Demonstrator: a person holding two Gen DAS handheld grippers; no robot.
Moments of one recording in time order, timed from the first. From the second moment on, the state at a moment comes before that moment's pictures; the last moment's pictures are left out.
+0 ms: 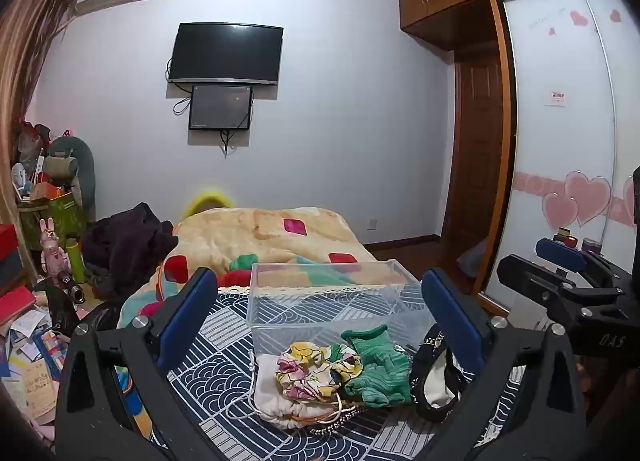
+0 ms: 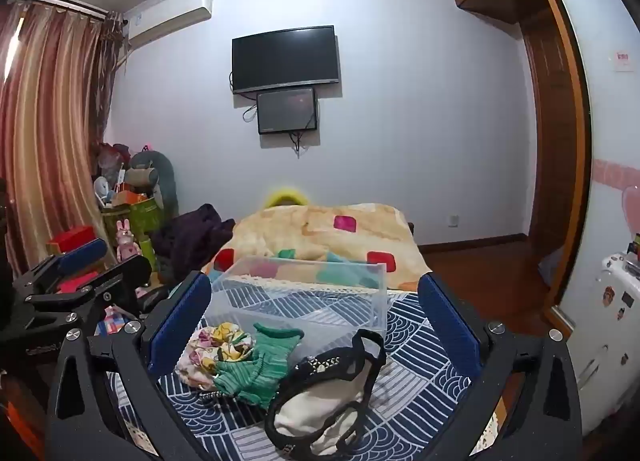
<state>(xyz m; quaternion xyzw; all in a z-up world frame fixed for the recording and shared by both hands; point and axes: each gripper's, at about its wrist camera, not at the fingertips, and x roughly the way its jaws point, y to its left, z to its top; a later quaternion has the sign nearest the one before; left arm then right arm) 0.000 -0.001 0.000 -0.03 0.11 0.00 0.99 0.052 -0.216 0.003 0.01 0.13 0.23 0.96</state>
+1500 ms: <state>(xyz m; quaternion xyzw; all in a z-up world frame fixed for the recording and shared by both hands) -0.001 -0.004 0.006 -0.03 0.10 0.00 0.99 0.048 -0.220 0.010 0.03 0.13 0.24 0.96</state>
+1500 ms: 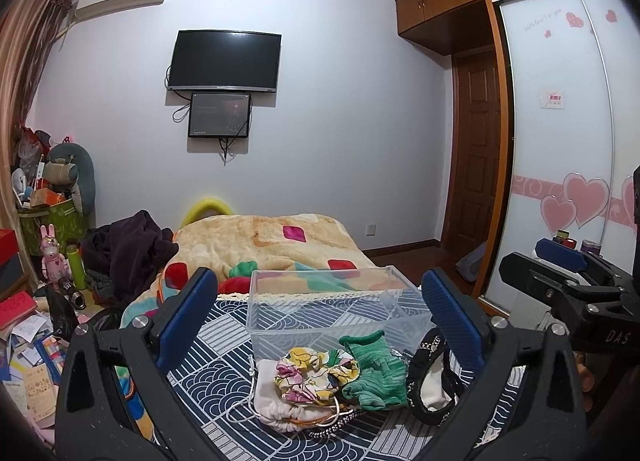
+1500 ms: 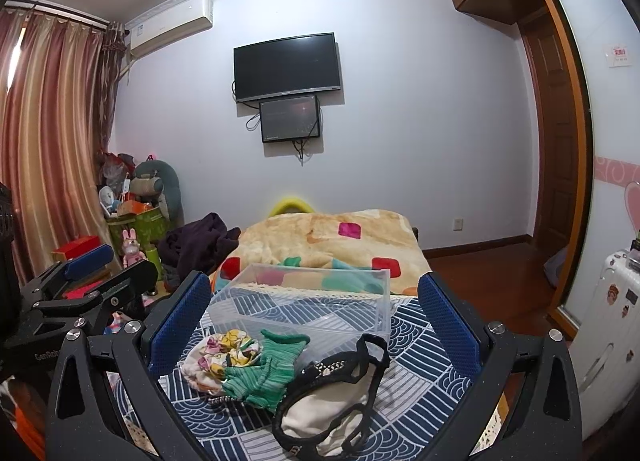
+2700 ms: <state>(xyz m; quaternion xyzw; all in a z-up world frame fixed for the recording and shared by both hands) -0.003 -0.003 0.007 -0.03 0.10 0.00 0.99 0.046 -0.218 0.009 0.03 0.12 0.24 0.96</state>
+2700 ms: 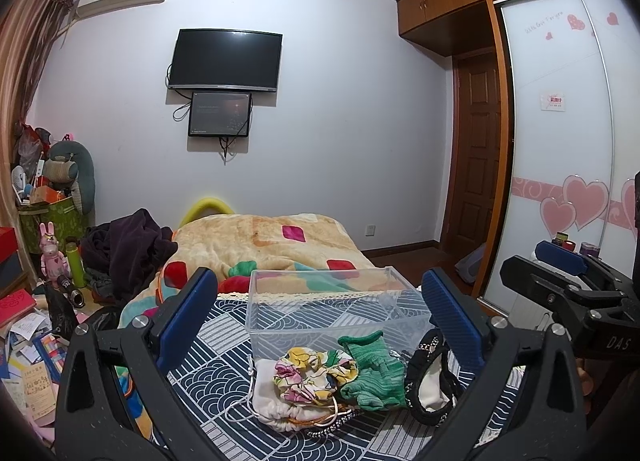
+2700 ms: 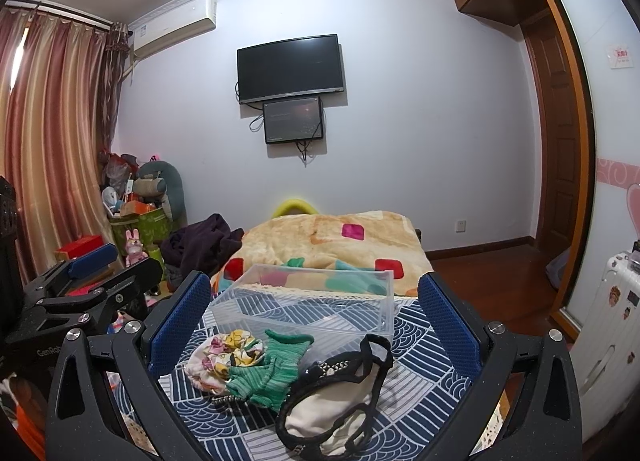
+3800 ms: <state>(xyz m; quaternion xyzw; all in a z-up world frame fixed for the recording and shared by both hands) 0.064 0.008 -0.084 -0.07 0.27 -0.03 0.96 0.100 -0.234 -0.078 0.06 0.31 0.23 0.92</state>
